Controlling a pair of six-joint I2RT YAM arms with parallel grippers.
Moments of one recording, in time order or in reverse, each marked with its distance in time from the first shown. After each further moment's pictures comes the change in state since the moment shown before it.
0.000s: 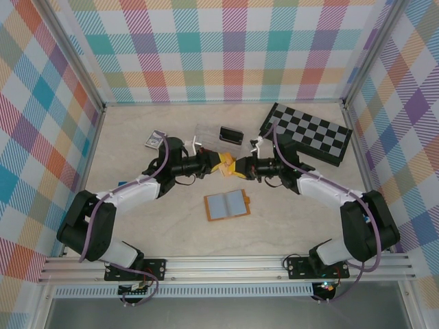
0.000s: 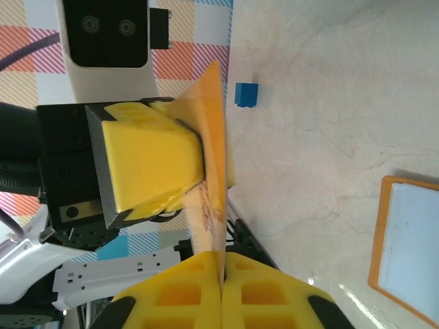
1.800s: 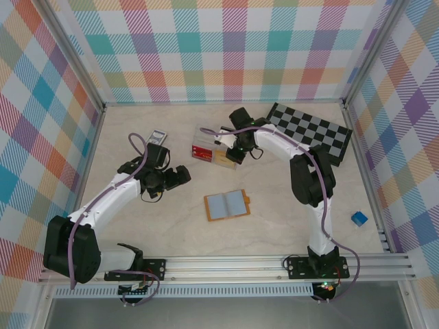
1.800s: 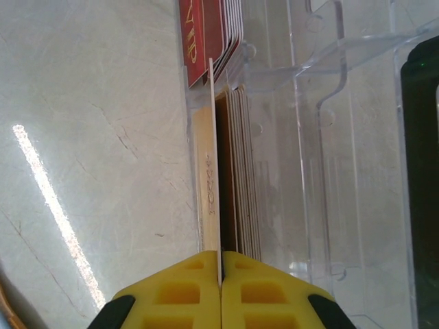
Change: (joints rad) left arm 0.151 -0.185 0.102 -1.073 -0.570 0.497; right arm 0.084 0.691 0.934 -0.953 0.713 -1.605
